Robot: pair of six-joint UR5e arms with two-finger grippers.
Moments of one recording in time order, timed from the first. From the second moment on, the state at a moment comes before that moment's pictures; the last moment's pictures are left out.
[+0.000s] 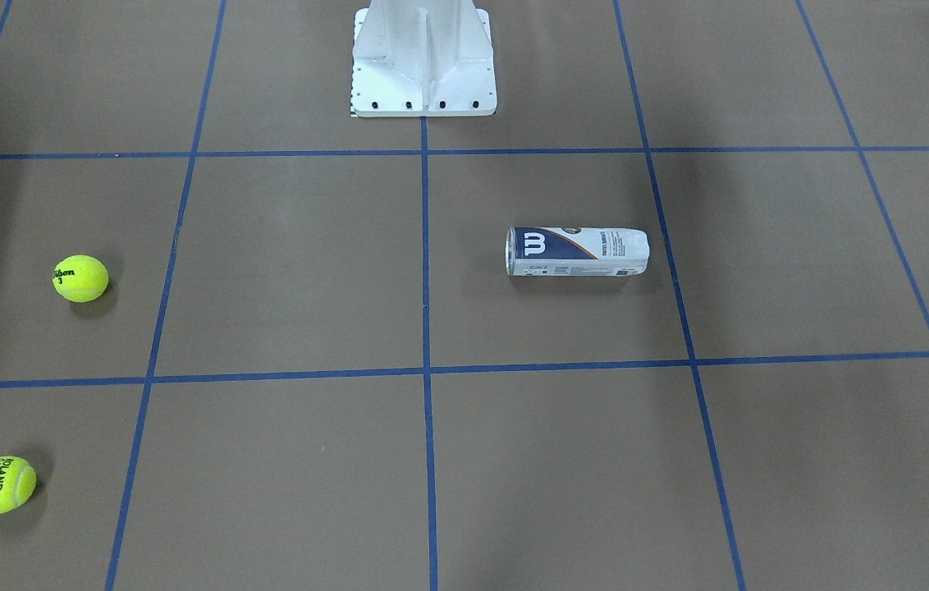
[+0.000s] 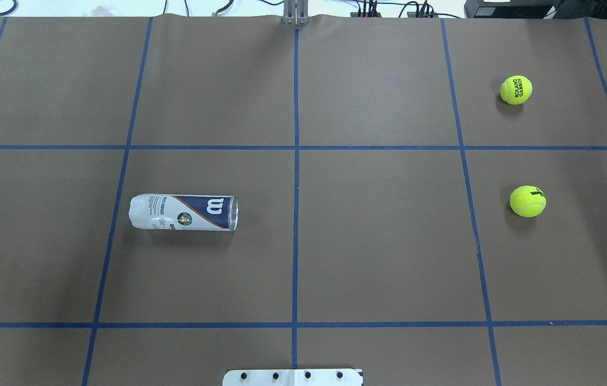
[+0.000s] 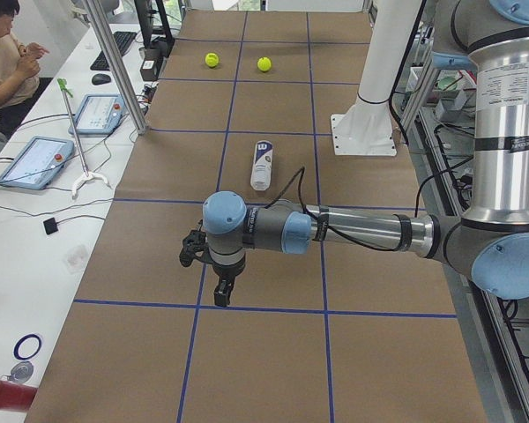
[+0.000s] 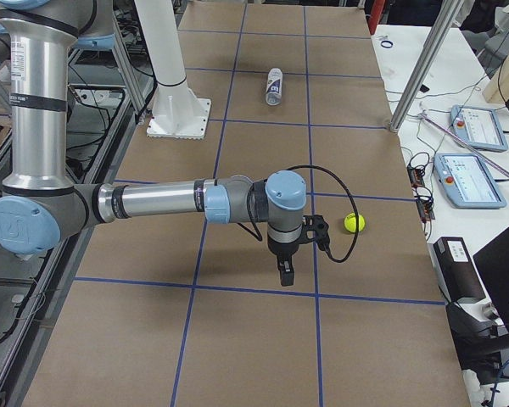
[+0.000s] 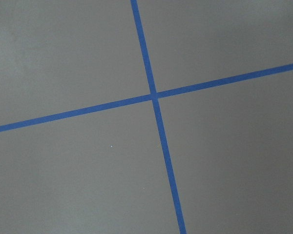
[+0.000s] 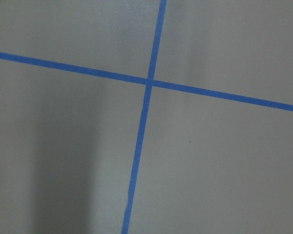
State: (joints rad) left arm -1.56 -1.50 -1.73 -1.58 -2.31 0.11; right arm 1.55 -1.66 1.78 -1.59 2.24 -0.09
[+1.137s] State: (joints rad) left arm -1.55 -1.57 -1.74 -1.72 -2.31 0.10; right arm 1.55 -1.66 1.75 -1.52 2.24 -0.08
